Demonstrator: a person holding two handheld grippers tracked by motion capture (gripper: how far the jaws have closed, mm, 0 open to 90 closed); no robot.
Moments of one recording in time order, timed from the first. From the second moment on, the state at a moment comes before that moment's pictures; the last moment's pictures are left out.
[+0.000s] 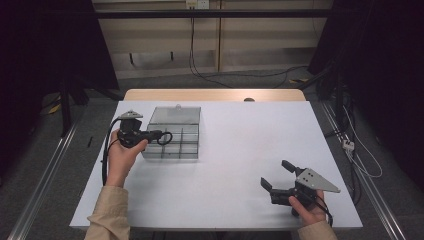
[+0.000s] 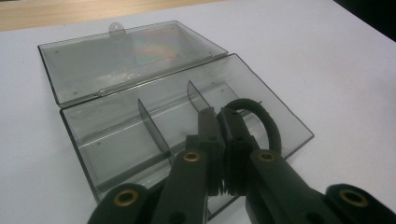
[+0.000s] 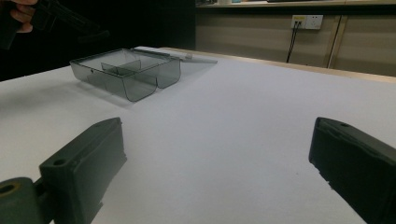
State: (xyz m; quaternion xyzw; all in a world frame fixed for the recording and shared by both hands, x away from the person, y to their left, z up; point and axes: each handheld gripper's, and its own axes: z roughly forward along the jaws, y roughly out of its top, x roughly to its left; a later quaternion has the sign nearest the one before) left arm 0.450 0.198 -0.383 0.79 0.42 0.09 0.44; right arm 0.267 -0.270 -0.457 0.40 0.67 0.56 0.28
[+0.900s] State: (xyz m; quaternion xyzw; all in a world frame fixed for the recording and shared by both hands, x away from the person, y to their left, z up) left arm 0.463 0.202 -0.385 0.79 0.42 0.10 0.44; right arm 0.268 -0.271 -0.458 0.40 0.67 0.56 0.28
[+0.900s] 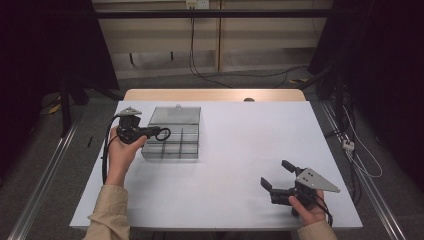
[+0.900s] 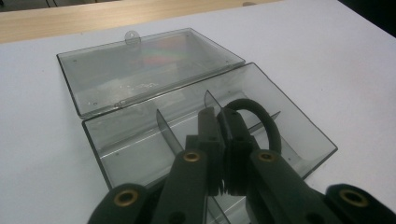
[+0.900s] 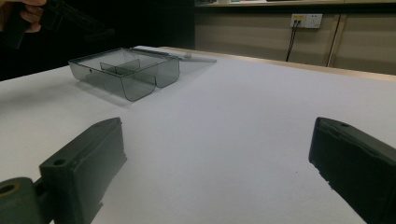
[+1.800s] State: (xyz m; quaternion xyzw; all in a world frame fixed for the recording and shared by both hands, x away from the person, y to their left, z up) left arm 0.477 0.208 -0.396 0.78 0.44 0.12 0.43; right arm 0.269 -0.270 -0.459 0.40 0.67 0.56 0.28
